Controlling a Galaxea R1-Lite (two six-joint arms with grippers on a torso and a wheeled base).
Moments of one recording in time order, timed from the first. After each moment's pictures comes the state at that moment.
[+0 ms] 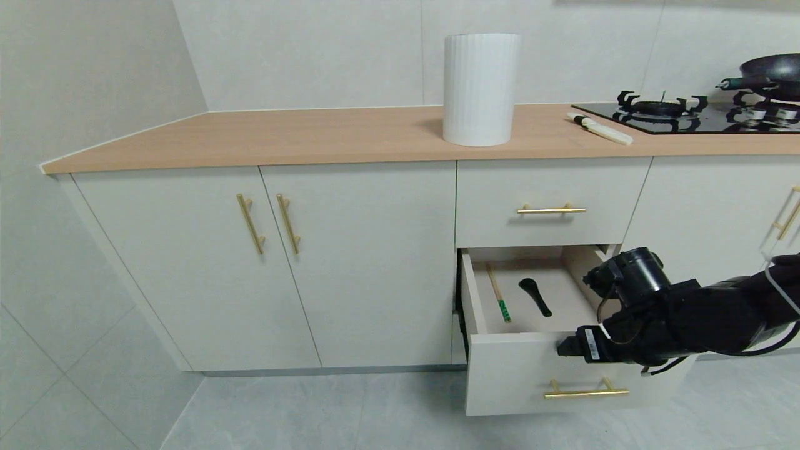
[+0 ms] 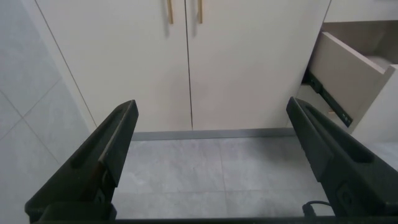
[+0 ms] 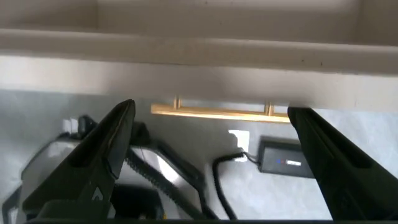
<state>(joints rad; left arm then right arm) 0.00 0.00 0.00 0.00 -0.01 0.00 0.29 1.95 -0.88 -0.10 -0.09 0.23</state>
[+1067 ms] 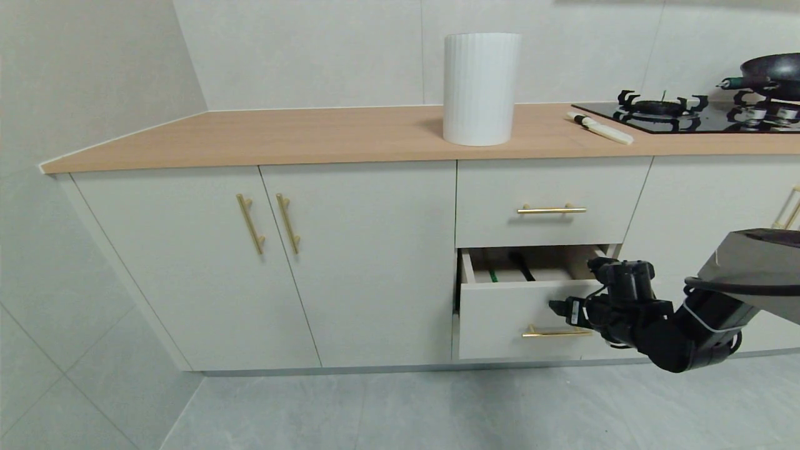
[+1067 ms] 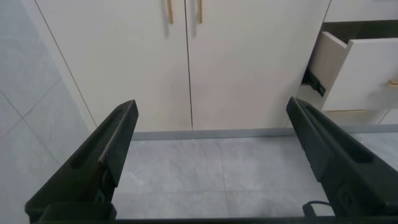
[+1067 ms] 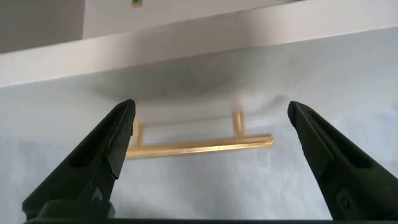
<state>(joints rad) 0.00 0.00 0.00 0.00 -0.01 0.00 0.18 2.29 -0.89 -0.86 -0.14 0.26</state>
